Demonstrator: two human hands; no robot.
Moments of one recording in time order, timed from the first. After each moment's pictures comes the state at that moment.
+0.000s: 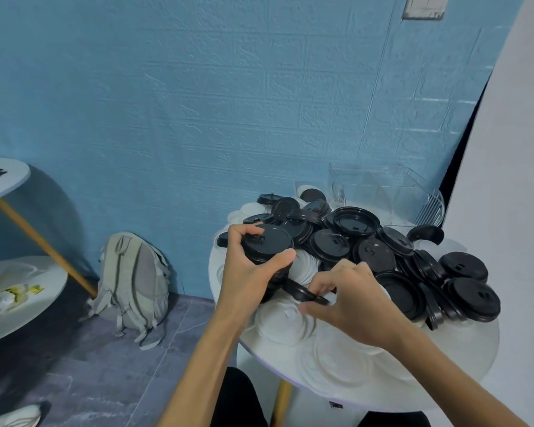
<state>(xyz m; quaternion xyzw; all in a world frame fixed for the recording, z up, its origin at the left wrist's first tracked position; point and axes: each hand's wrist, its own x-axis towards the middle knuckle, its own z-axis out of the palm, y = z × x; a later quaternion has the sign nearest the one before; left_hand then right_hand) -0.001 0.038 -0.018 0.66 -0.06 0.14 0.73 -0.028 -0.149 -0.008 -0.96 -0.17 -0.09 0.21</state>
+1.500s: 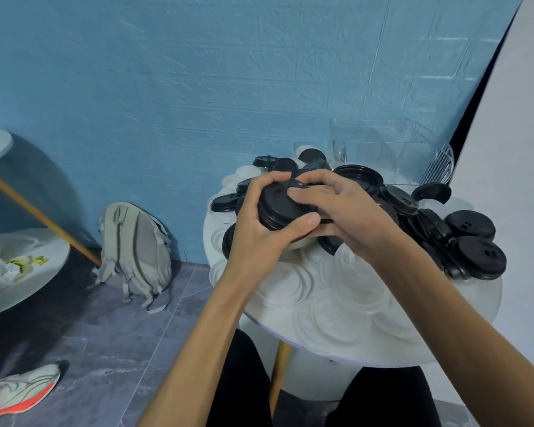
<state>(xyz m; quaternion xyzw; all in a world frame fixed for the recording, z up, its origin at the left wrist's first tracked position) -0.008 0.020 -0.010 0.67 -0.16 0.13 0.72 0.004 -0.128 0.039 -0.70 -0.04 0.05 0.71</state>
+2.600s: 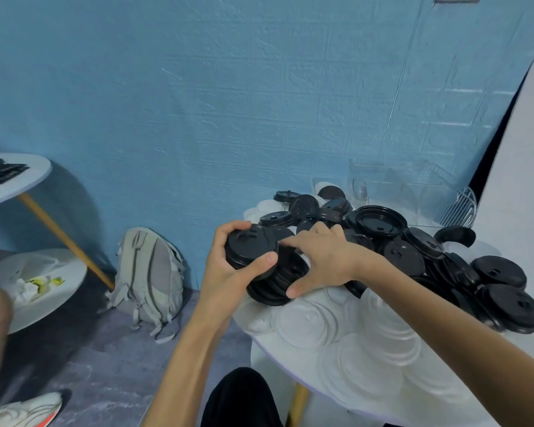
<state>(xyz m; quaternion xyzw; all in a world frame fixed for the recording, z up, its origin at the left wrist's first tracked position) 0.006 0.092 -0.028 0.65 -0.08 0.14 0.74 0.062 -0.096 0.023 -0.96 -0.26 0.07 0.01</state>
